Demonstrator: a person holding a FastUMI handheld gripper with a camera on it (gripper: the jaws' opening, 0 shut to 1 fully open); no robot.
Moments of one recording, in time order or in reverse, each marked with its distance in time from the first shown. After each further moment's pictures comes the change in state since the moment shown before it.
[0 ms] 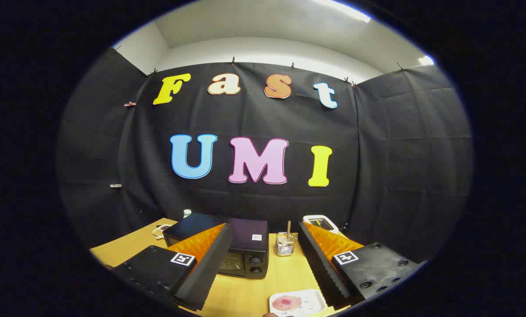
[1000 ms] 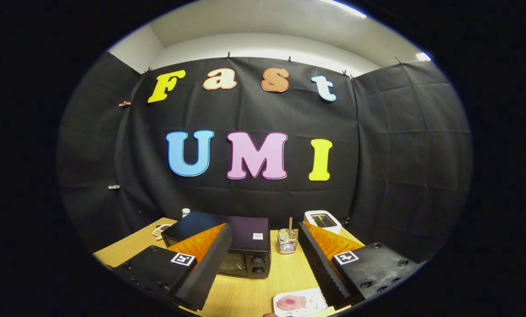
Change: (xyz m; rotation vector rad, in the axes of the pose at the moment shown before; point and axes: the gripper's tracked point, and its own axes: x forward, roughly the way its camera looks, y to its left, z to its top) arm 0.023 -0.001 -0.005 0.013 0.029 -0.019
